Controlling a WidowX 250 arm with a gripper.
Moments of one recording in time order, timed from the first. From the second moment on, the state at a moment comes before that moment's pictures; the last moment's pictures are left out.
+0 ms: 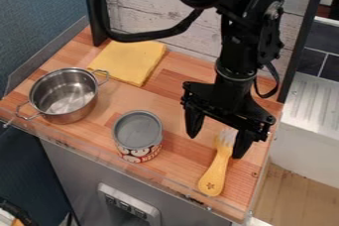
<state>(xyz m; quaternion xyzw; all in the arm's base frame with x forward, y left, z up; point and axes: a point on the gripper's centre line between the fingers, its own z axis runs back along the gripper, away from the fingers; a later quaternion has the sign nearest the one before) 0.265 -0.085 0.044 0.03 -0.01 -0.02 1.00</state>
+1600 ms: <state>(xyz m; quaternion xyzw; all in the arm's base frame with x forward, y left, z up) 0.384 0.136 0.008 -0.01 -0.02 -0.02 1.00</state>
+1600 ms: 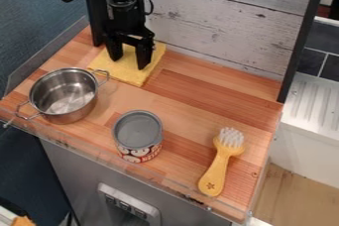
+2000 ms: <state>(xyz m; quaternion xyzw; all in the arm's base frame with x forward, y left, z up) 0.391 0.138 -0.001 0.00 -0.01 -0.02 1.00</state>
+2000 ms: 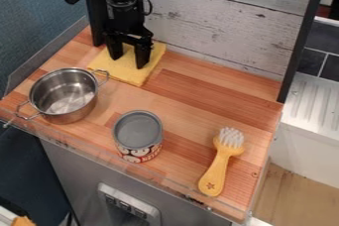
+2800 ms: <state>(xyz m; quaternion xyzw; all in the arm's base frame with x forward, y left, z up) 0.396 0.012 -0.005 -0.03 -0.02 -0.05 1.00</state>
